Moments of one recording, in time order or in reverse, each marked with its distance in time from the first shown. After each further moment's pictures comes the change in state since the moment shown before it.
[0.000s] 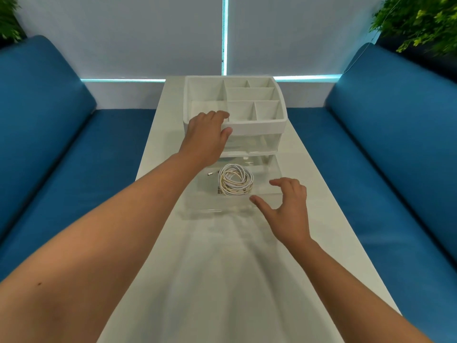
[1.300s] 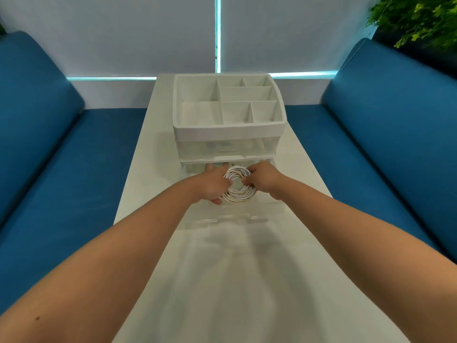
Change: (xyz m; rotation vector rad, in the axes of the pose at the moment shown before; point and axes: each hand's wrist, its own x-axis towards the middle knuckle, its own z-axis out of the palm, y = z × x) left_hand -0.015 -0.018 0.069 -0.475 -0.719 -0.375; right_hand 0.115 -0.020 0.033 0.159 -0.595 0.379
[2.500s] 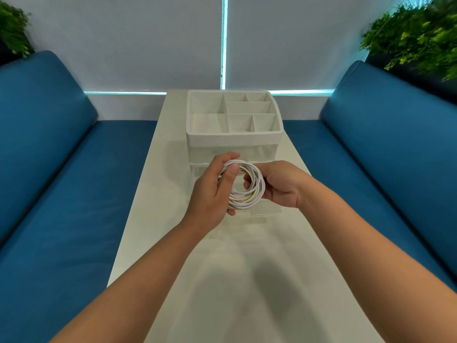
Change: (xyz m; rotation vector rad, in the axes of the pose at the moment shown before) left_hand -0.128 0.029 0.029 -0.461 0.553 0.486; right_hand -0.112 -0.048 -0.027 0.692 -0.225 0.047
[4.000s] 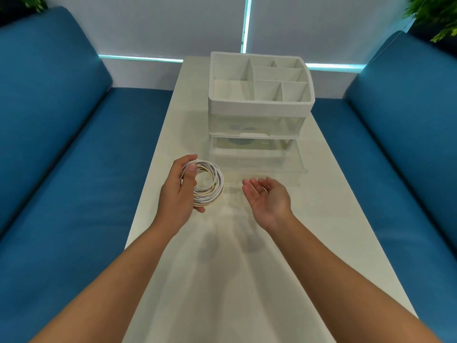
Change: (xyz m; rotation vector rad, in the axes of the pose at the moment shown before) left_hand -0.045 -0.081 -0.063 0.000 0.234 -0.253; right_hand 0.040 0.119 0.038 0.893 0.314 0.033
